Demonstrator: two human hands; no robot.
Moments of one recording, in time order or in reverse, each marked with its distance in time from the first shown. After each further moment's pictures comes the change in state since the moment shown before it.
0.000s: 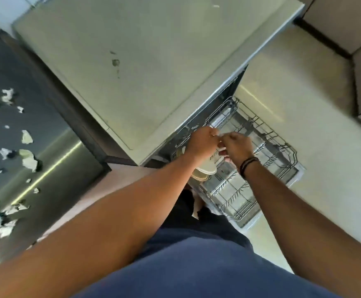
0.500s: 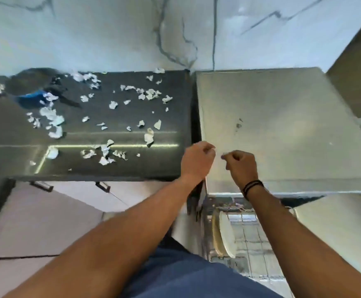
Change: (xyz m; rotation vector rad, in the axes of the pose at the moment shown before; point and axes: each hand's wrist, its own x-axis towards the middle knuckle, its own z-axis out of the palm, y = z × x) left_hand -0.123 -0.023 -0.192 -0.201 0.952 -0.011; right_hand -0.086 -0.144 0.153 -0.412 -0.383 -0.713
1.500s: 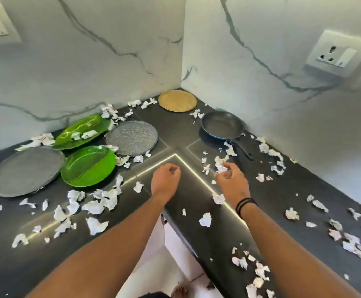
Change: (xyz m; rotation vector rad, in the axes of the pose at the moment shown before) left_hand 0.060 -0.327 -0.492 -0.091 0.890 -0.602; right_hand -0.005 -0.304 0.521 -0.225 -0.756 -0.484
